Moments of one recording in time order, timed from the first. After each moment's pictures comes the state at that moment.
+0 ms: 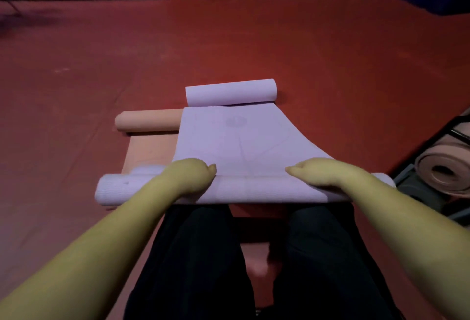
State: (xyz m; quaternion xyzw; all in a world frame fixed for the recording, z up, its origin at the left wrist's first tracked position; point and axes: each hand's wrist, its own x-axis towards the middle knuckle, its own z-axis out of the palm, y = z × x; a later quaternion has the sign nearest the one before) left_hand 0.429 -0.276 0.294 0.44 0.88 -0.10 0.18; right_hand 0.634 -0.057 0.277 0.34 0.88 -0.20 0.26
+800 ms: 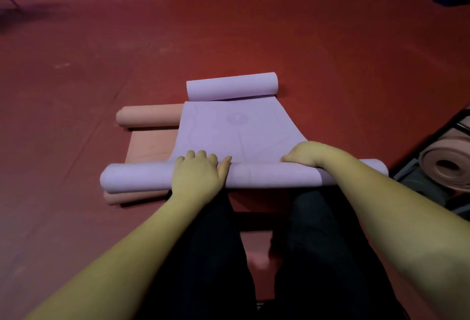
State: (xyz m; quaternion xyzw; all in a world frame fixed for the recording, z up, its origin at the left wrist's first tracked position) left_hand 0.452 -0.286 0.256 0.43 0.90 0.03 -0.06; right_hand 0.594 -0.030 0.251 0.35 0.88 -0.19 0.24
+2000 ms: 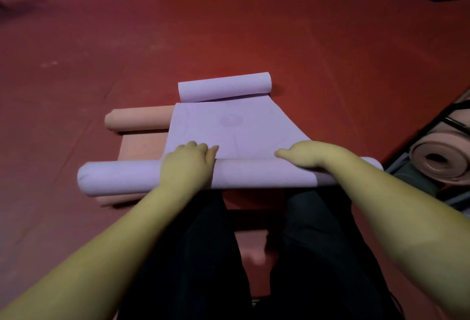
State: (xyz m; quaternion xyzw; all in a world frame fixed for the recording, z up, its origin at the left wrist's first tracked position) left_hand 0.445 -0.275 0.278 0.42 0.91 0.07 -0.01; right_hand 0.610 -0.051 0.282 0.36 0.88 -0.20 0.25
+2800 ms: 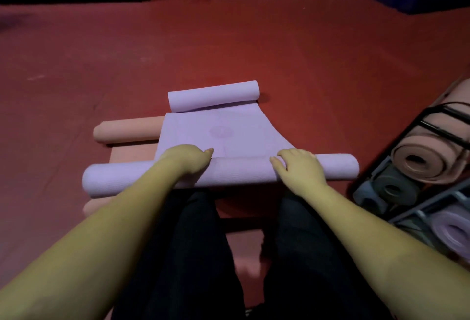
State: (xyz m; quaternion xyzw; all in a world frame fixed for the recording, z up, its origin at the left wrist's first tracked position) left_hand 0.405 -0.225 0.276 0.40 0.89 -0.05 0.21; right_hand 0.647 -0.071 0.226 0.33 0.93 -0.02 -0.12
